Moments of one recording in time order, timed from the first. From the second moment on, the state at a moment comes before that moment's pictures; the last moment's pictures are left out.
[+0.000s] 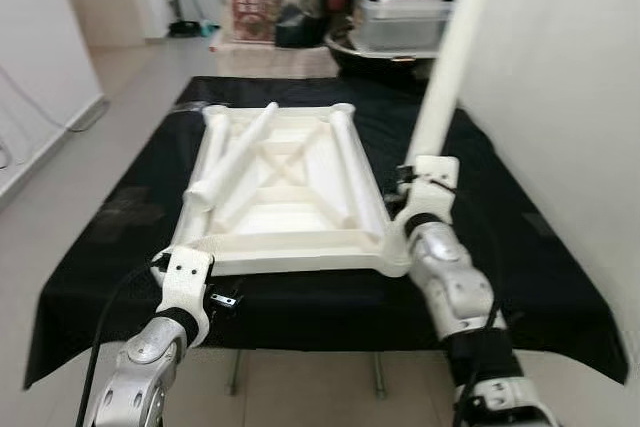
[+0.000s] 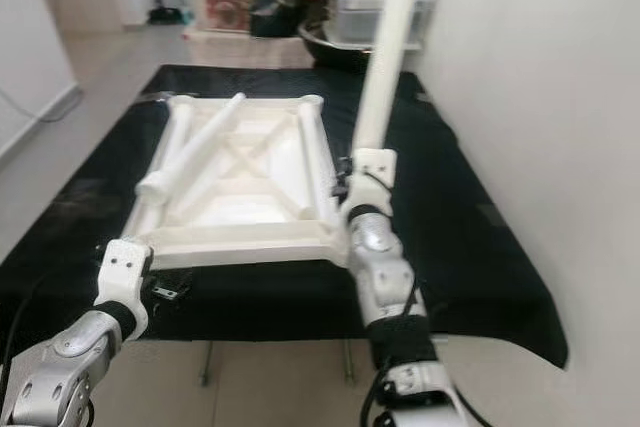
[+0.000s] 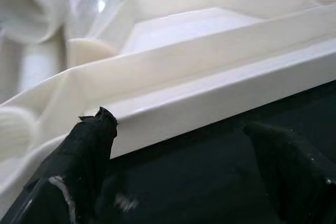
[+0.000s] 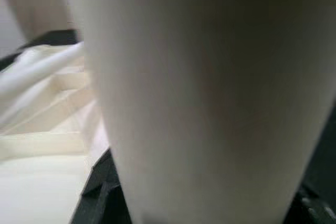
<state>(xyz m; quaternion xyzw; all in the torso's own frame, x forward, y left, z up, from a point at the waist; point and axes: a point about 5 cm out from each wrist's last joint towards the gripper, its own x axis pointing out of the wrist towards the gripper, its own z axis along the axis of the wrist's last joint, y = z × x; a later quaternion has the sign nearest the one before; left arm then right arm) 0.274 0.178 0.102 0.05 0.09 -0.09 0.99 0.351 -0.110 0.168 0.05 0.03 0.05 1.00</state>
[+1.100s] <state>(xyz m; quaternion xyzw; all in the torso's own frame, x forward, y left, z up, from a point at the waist) 0.269 0.182 0.094 0.05 0.11 -0.08 0.99 0.377 -0.133 0.179 0.03 0.05 0.01 1.00</state>
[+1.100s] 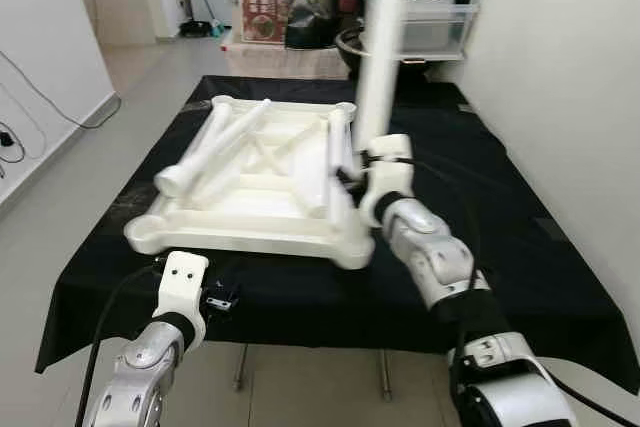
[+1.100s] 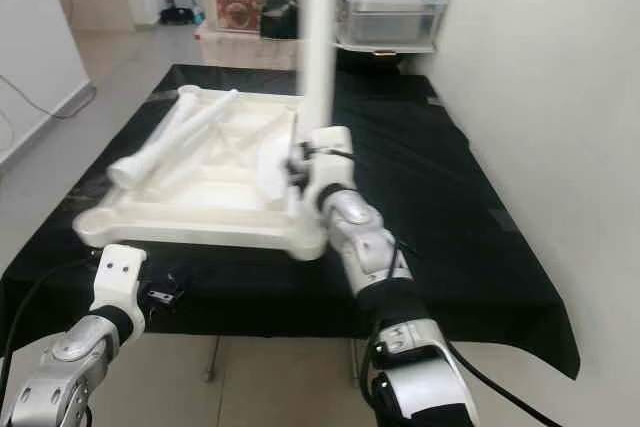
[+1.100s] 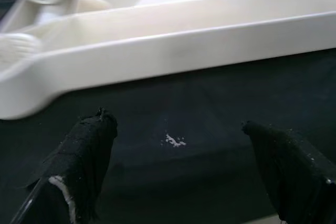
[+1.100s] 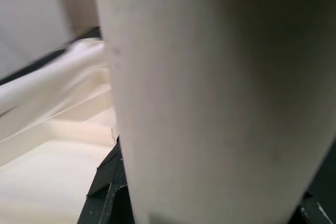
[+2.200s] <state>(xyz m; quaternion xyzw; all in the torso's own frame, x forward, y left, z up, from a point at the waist) 0.270 0.180 0.095 0.04 0.10 -0.08 0.99 0.317 -0.055 0.199 -0.01 -0.03 0.50 0.87</state>
